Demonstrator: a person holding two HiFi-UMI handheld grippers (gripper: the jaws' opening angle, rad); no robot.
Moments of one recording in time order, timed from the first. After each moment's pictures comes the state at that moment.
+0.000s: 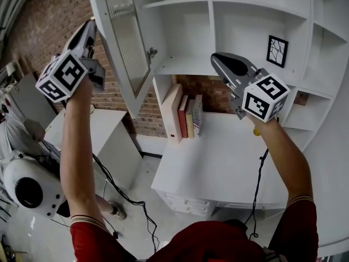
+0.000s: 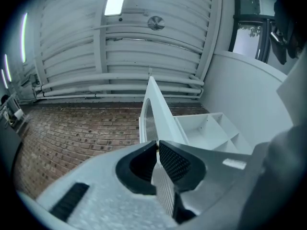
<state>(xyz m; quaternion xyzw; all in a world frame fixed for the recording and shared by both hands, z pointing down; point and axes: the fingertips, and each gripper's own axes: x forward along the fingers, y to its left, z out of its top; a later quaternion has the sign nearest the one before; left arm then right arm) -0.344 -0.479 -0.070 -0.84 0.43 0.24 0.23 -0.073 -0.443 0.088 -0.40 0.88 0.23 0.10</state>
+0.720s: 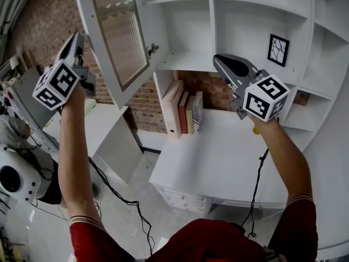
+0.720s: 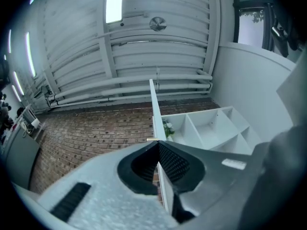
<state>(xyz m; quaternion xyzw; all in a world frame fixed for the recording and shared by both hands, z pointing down) -0.401 -0.463 -0.046 -0.80 0.50 0.24 0.22 -0.068 -0.428 0.101 -0.39 0.89 0.22 0.10</state>
